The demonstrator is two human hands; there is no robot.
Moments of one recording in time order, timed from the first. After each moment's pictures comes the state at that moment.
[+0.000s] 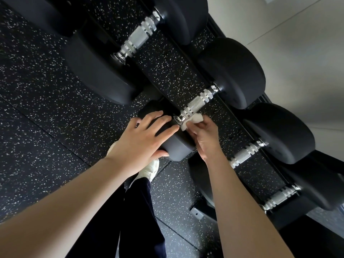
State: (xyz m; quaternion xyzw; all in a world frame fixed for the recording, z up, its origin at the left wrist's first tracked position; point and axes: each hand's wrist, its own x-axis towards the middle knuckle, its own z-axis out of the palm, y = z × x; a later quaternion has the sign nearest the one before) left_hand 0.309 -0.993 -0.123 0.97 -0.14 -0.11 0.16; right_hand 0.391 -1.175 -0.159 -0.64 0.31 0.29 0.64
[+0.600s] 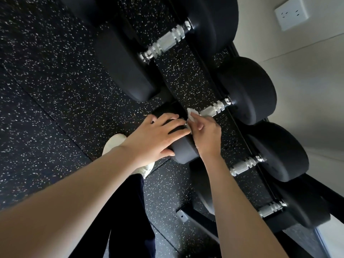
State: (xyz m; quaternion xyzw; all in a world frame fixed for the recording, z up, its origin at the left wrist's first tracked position) left_hand 0.312 -0.983 -0.127 0.96 -0.14 -0.08 0.24; right_hand 0.400 -1.148 -0.144 -0.95 -0.10 0.19 0.22
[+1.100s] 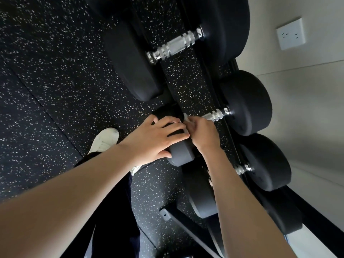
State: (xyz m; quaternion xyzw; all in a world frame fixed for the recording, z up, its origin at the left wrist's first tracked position) left_hand 0.310 -0.981 -0.136 0.95 -0.14 -0.06 0.26; right_hand 0.428 -1.128 -0.132 -0.93 -0.14 0.34 0.03
